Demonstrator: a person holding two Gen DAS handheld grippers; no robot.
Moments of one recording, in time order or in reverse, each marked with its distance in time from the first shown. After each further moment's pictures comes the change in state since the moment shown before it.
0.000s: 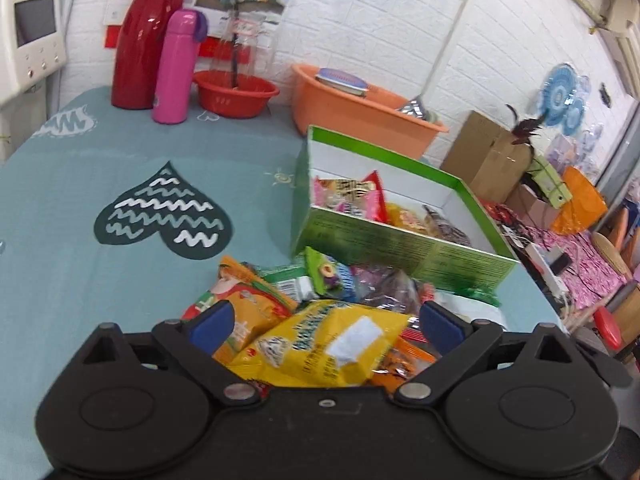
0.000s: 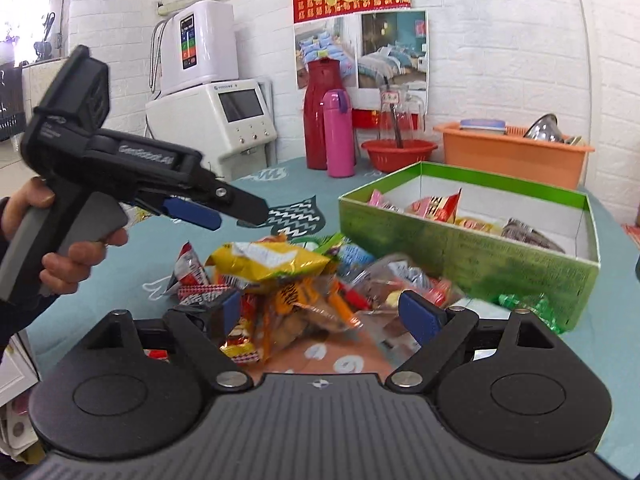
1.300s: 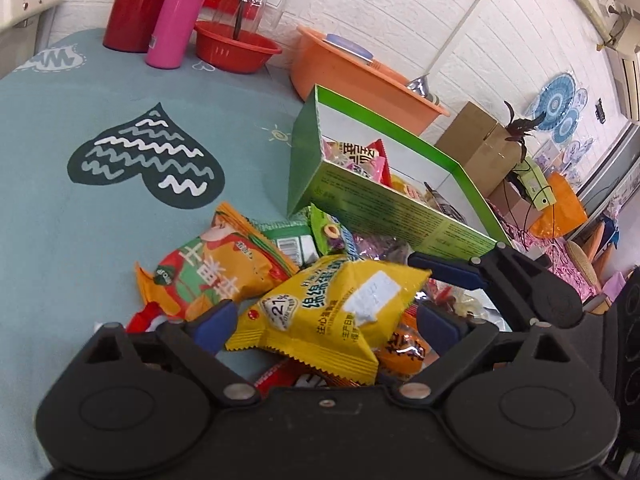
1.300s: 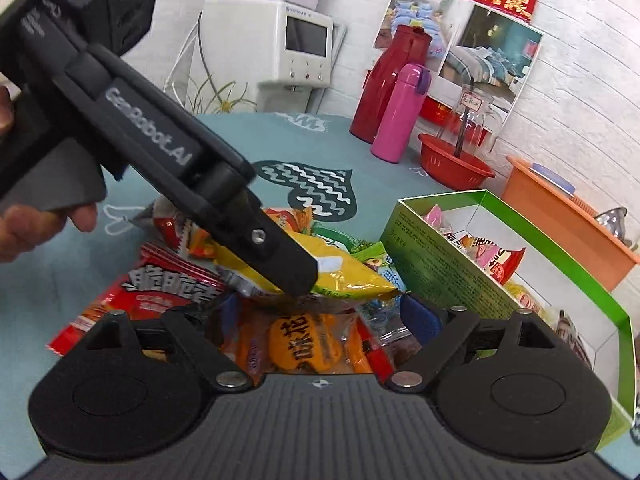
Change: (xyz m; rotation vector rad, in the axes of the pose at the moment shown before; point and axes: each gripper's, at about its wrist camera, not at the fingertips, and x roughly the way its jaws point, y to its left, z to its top) left arm 0.021 0.026 -0.017 -0.089 0.065 -0.113; right arm 0.103 0.027 0.025 -0.441 0.147 -0.019
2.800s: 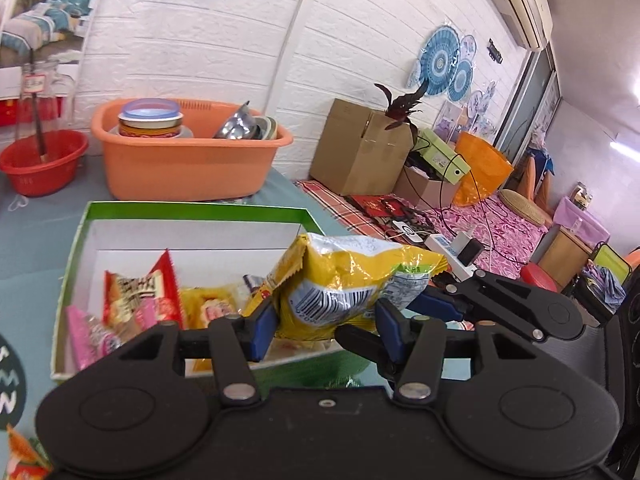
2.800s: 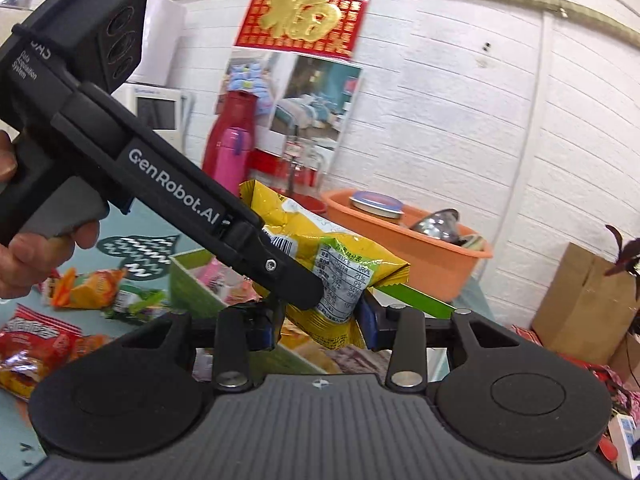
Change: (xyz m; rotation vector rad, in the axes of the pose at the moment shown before) left arm 0.092 -0.163 0.079 0.343 -0.026 -0.197; right arm -0.083 -0.122 -0.041 0.225 -0.201 -0.327
